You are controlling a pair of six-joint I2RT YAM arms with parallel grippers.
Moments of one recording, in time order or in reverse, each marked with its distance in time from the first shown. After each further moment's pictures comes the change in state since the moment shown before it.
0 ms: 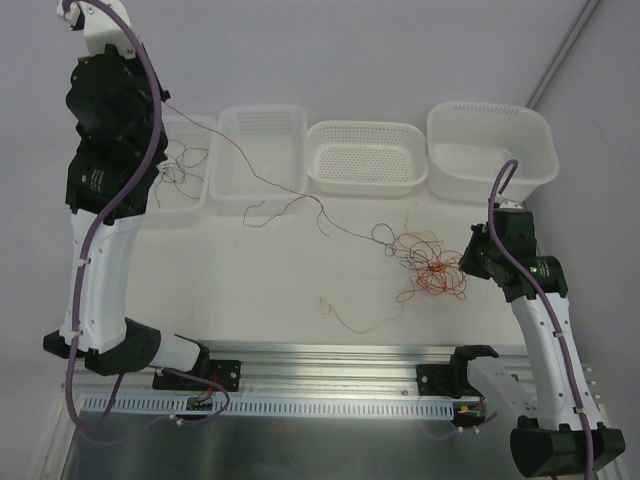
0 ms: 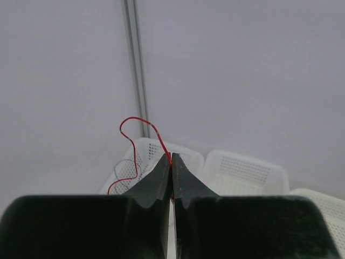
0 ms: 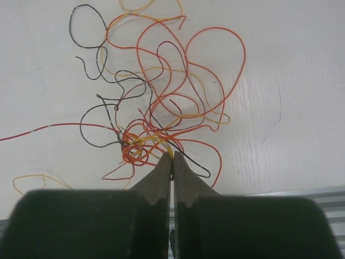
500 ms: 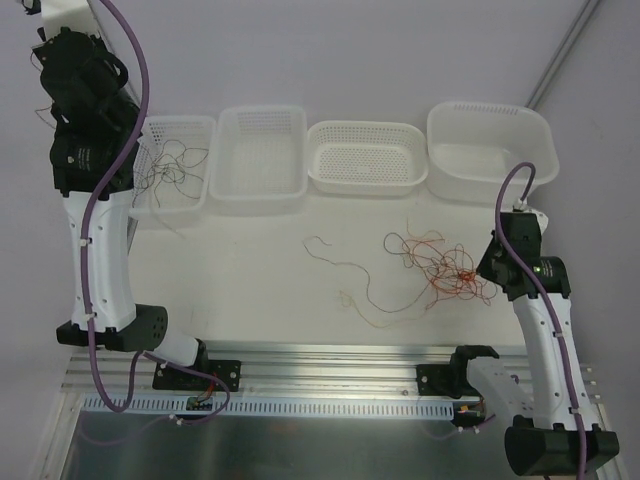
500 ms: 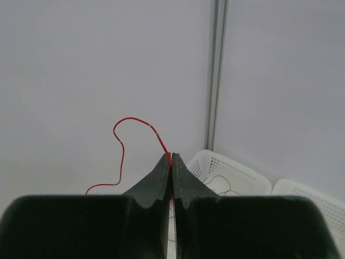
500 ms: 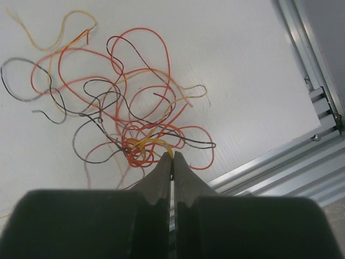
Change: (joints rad) left arm 0.235 0.161 0.202 0.005 -0.056 0.136; right arm -0.031 0.000 -0.008 -0.078 0.283 0.062
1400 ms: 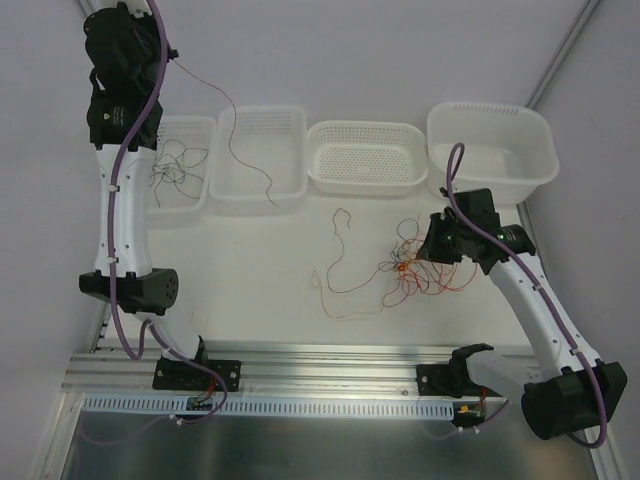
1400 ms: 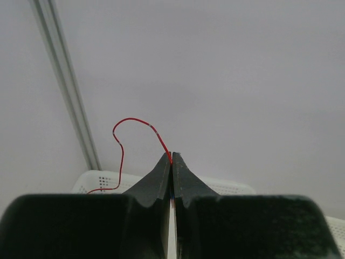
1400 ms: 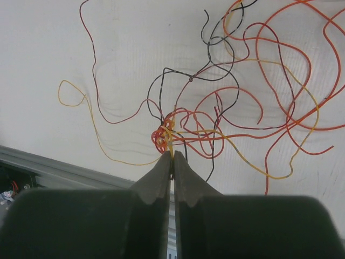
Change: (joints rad) left arm 0.052 0.214 0.074 0.088 0.521 -0.235; right arm 0.200 0.228 0.052 0.175 -0.493 -0.027
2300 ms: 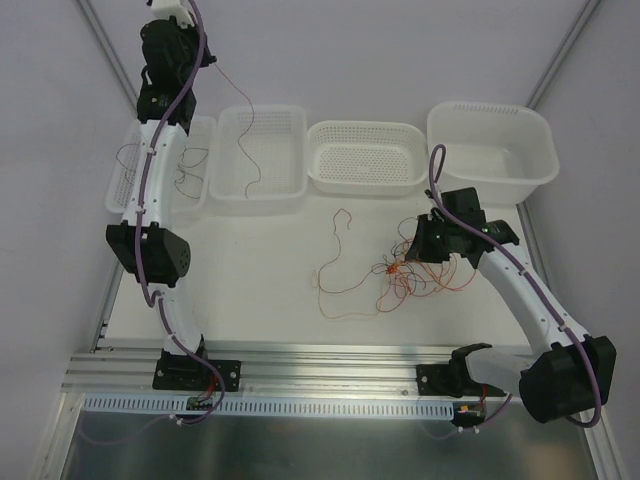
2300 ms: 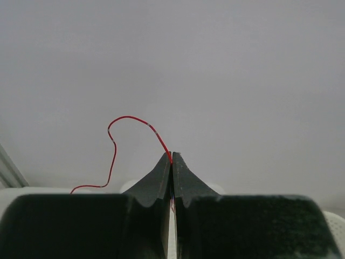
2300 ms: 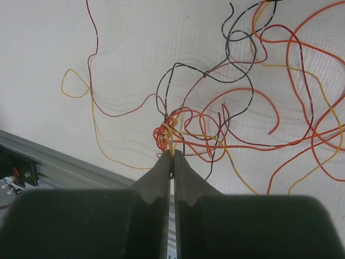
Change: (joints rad) left arm 0.000 0.245 -0.048 0.272 0.179 -0.125; right arm 0.032 0.089 -0.050 0.100 -0.078 -0.018
